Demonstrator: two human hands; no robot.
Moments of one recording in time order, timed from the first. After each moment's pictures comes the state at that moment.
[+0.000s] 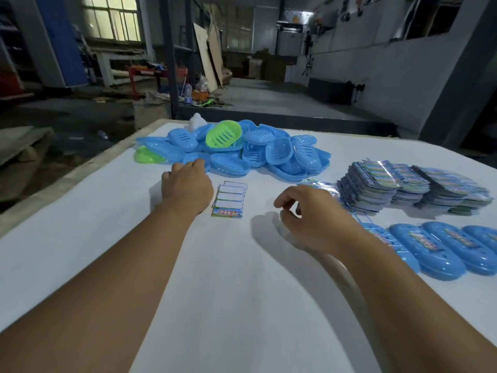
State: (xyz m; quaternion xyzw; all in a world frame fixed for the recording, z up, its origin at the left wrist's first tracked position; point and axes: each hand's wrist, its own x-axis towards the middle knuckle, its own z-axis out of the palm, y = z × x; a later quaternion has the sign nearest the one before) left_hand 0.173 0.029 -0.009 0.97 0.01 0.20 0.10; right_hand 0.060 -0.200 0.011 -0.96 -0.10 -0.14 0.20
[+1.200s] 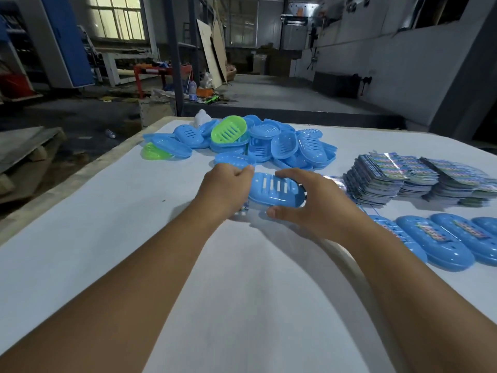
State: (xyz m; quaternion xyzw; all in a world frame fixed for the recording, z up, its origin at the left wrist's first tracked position) left_hand 0.110 -0.016 0.015 0.87 -0.01 0.10 0.48; right_hand 0.066 -0.202 0.008 -0.95 -0.09 -0.15 0.27
